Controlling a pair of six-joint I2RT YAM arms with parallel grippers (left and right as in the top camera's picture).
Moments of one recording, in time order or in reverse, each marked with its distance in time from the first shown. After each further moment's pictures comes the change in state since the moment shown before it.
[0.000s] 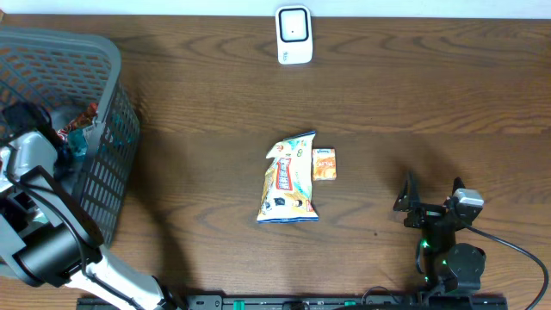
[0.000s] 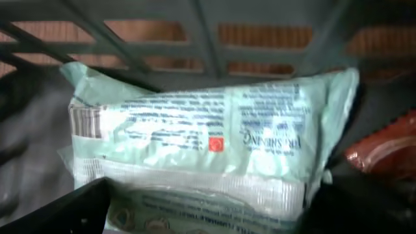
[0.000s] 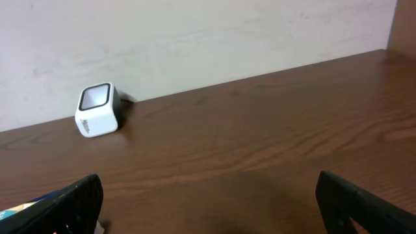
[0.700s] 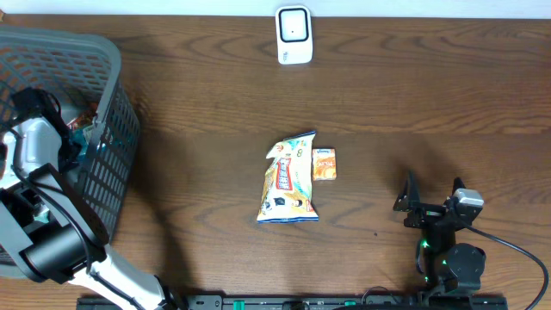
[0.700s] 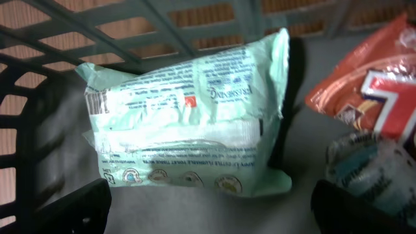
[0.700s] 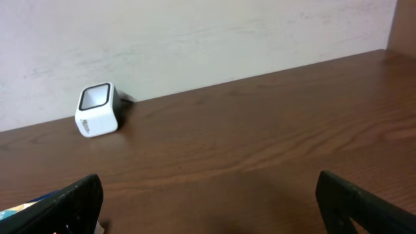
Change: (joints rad) left arm -0.062 -0.002 0.108 -0.188 -0.017 0.072; right arm 0.000 0.000 0.000 0.000 0.000 0.000
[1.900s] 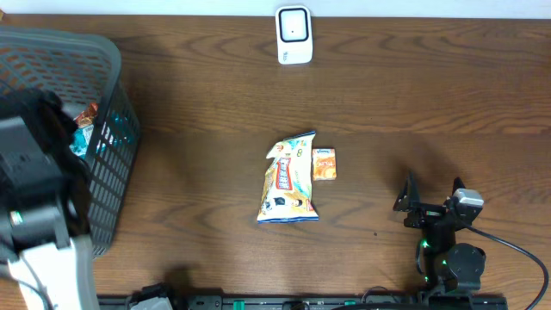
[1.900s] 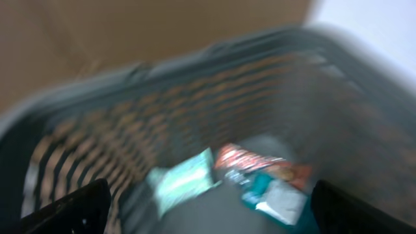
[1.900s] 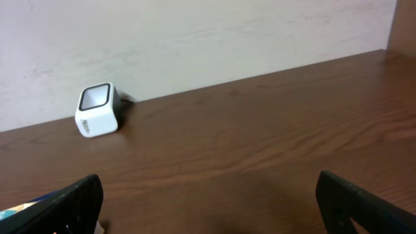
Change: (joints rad) left arm -0.257 -0.821 0.002 -0.076 -0.121 0.298; right arm 0.000 0.000 0.000 0.000 0.000 0.000
